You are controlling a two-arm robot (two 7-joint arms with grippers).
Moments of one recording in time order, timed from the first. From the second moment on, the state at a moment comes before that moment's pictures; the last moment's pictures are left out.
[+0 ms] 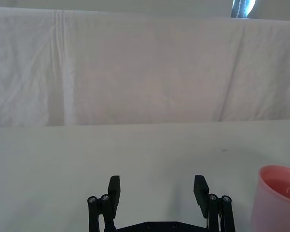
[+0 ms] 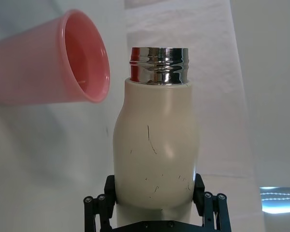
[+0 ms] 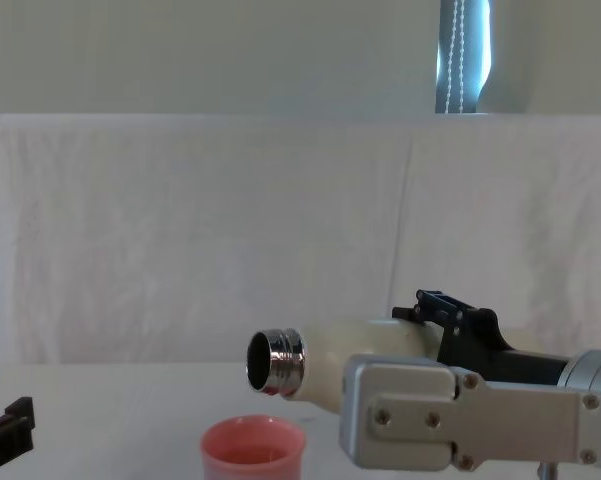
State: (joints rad) left arm 0.27 0.24 0.04 -1.85 -0.25 -0.02 -0.02; right arm 0.32 0.40 -0.62 -1.59 -0.90 0.04 0.19
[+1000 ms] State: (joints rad) left arm 0.27 0.24 0.04 -1.85 -0.25 -0.02 -0.02; right arm 0.34 0.41 -0.65 -1.58 -1.00 0.07 0.15
